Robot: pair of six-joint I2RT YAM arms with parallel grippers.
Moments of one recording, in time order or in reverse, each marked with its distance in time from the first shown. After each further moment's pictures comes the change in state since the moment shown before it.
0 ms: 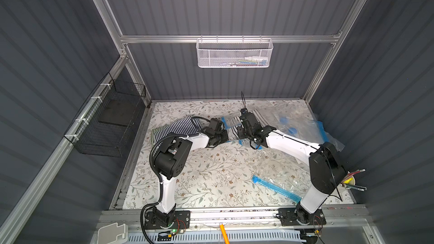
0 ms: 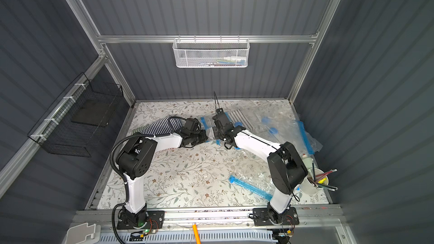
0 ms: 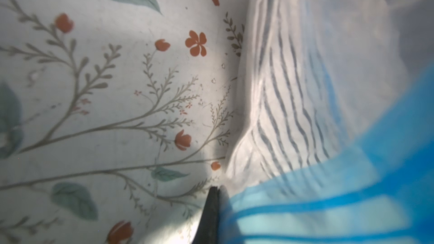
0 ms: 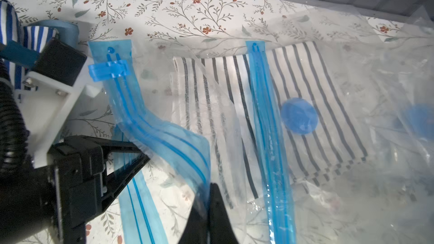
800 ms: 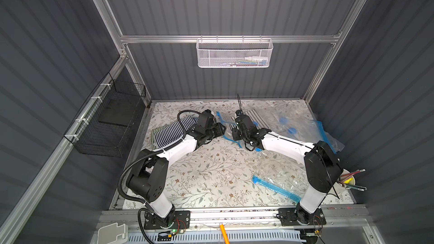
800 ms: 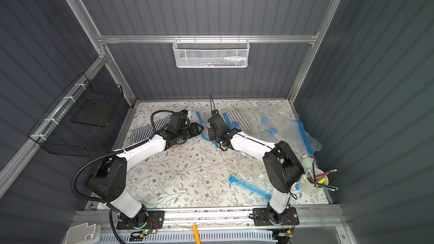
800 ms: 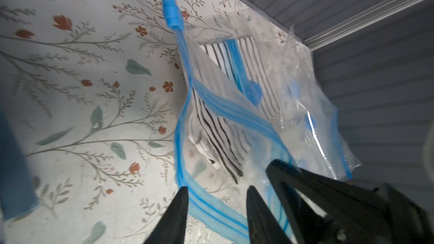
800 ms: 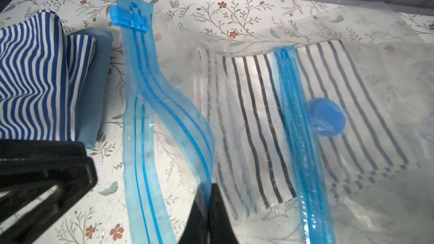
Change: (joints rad) left arm 0.013 -0.319 -0.088 -0.037 0.019 -0.026; right arm 0.047 0.040 -0.008 0.089 -0.035 0.060
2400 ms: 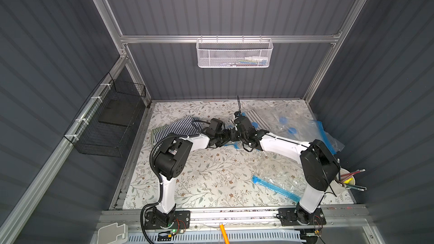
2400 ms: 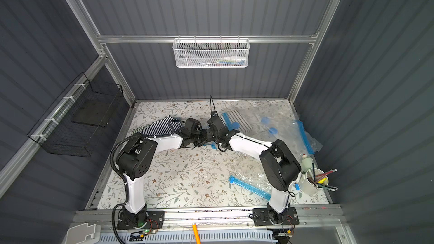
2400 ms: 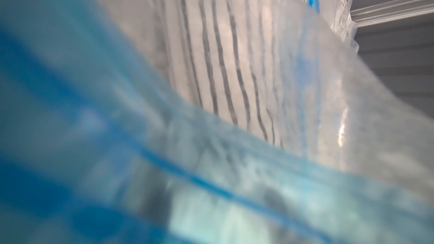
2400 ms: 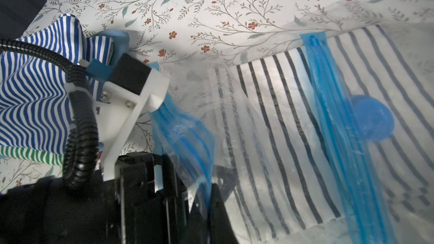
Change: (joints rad) left arm -0.037 0.347 0.096 0.096 0.112 -0.217; right arm 0.000 0.030 -0.016 0.067 -0.069 0.058
